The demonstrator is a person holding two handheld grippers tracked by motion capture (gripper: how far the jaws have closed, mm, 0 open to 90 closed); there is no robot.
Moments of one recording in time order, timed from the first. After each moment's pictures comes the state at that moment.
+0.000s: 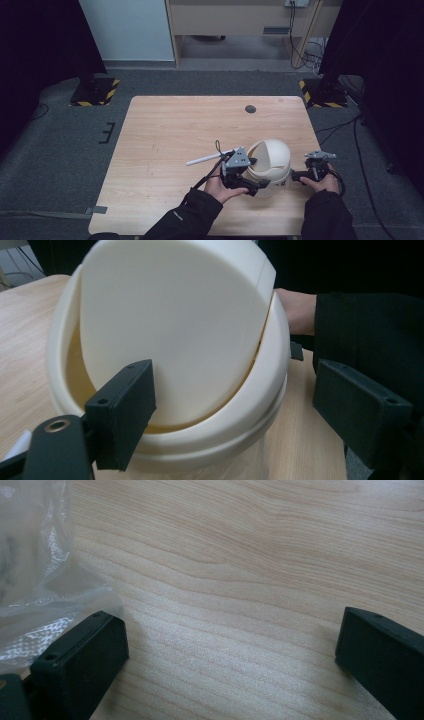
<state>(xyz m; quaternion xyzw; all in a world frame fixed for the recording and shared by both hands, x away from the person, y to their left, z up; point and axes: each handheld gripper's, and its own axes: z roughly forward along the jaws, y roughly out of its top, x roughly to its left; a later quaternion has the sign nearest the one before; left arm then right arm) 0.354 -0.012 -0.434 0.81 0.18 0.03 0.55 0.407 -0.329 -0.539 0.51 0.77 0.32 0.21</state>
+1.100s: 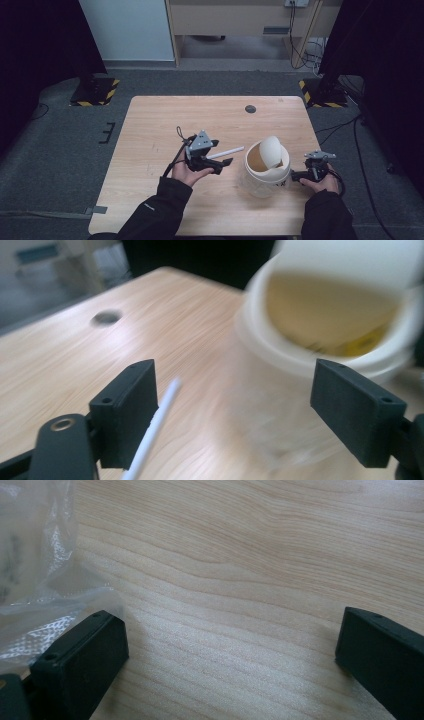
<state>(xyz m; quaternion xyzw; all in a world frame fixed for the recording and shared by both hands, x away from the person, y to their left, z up) 0.399 0.094 -0.433 0.81 0.27 0.13 0.50 0.406 -0.328 -0.539 0.51 0.77 0.32 0.21</state>
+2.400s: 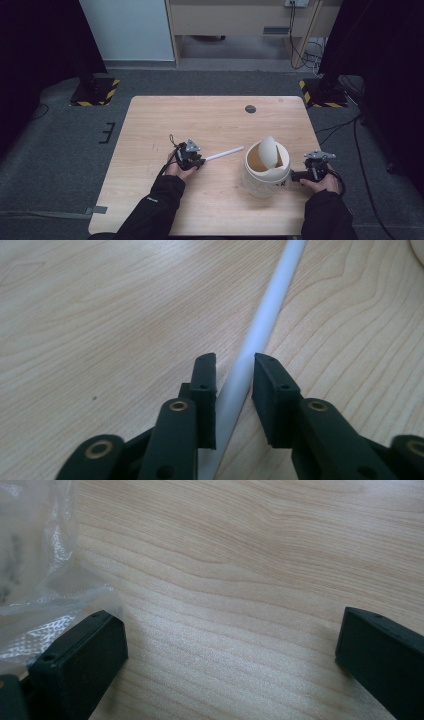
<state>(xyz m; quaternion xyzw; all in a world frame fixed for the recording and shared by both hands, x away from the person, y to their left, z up) 0.436 0.131 -0.524 0.86 0.36 0.12 0.35 0.406 -0.328 -0.539 0.51 0.77 0.32 0.21</state>
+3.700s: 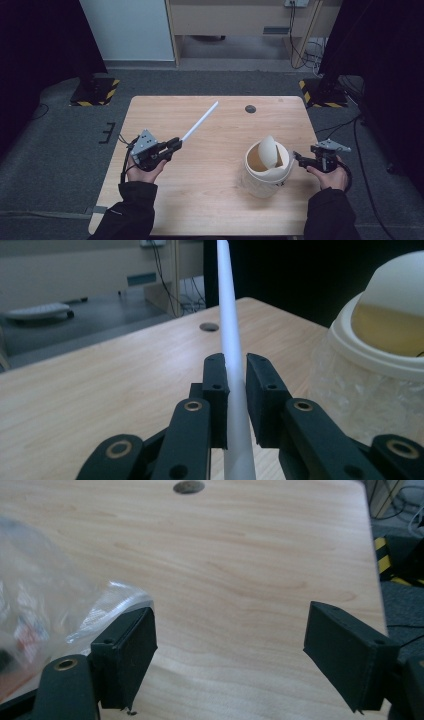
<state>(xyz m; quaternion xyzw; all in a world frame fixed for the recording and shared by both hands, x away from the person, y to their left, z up) 0.360 0.203 -0.396 0.73 0.33 0.22 0.55 0.411 -0.337 -0.490 0.51 0.71 0.40 0.26</state>
